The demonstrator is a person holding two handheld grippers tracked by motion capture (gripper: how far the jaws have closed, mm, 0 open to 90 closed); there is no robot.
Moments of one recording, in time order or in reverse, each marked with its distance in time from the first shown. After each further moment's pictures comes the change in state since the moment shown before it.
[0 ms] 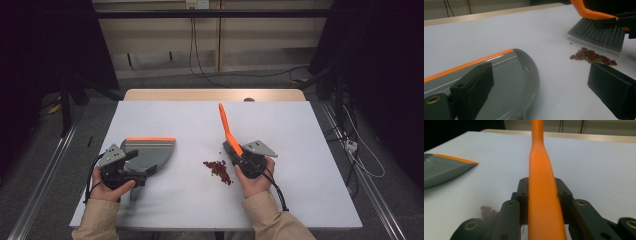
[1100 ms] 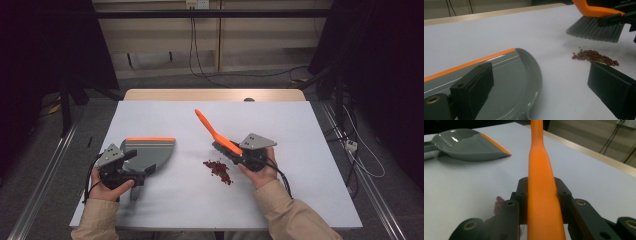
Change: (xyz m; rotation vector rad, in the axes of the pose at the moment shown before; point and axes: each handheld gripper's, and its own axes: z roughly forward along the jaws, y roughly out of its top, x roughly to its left) left arm 0.003 -0.001 -0.001 -0.001 0.008 -0.005; right arm -0.021 0.020 0.010 -0.013 0.324 -0.329
